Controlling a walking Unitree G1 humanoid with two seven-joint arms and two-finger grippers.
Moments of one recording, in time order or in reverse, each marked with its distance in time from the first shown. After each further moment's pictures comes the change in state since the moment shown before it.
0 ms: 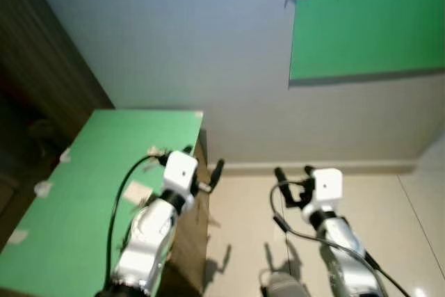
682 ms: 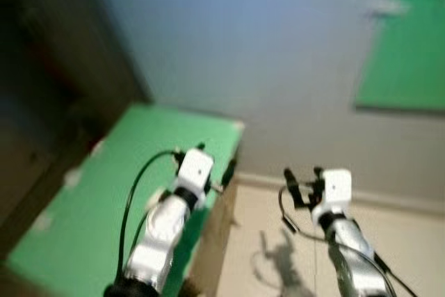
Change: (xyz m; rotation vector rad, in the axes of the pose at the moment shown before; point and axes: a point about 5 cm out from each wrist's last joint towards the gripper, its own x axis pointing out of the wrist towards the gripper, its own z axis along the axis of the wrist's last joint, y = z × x) left arm 0.004 -0.004 -0.004 0.070 0.044 -0.010; right arm 0.000 0.000 -0.002 0.001 0.011 0.001
